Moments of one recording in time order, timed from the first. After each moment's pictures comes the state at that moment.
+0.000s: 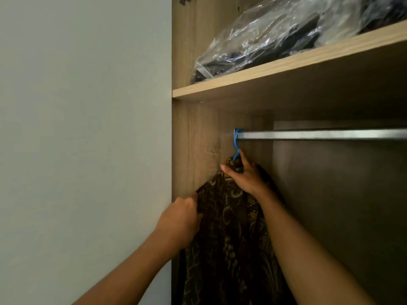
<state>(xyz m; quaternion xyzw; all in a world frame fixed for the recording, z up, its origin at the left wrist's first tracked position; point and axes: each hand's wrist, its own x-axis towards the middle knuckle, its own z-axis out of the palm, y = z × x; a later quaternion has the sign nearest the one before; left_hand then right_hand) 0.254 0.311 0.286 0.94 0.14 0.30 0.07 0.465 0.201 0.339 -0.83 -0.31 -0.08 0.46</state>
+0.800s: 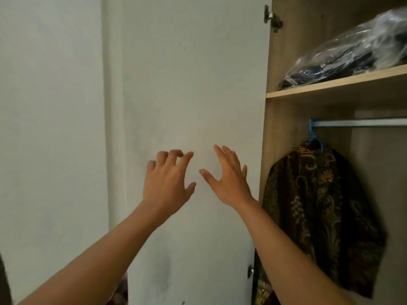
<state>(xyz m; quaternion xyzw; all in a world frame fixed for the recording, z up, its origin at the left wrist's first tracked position) -0.086 0.301 0.285 0.81 0.30 0.45 -0.22 0.091 0.245 0.279 -0.70 -0.56 -0.18 0.42</state>
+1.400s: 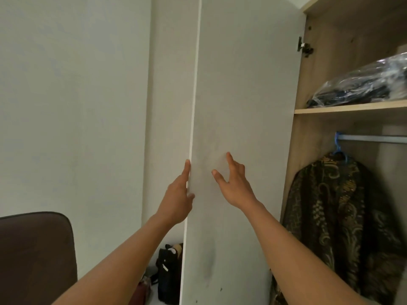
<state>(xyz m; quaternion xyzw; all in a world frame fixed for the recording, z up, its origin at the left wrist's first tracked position) -0.202 0.290 0.247 0.82 0.28 0.46 0.20 -0.030 0.218 0.289 -0.71 -0.55 -0.03 0.44</state>
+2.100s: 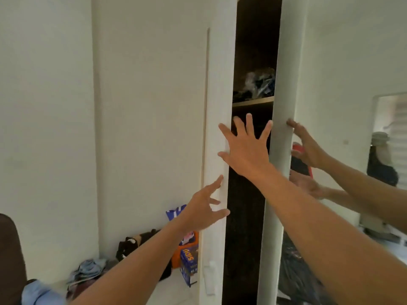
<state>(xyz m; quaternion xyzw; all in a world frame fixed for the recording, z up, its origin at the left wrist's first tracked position) -0.074 -0.004 0.230 0.90 0.11 0.31 0.30 0.044 -0.098 0.358 -0.74 -0.46 -0.47 0.13</state>
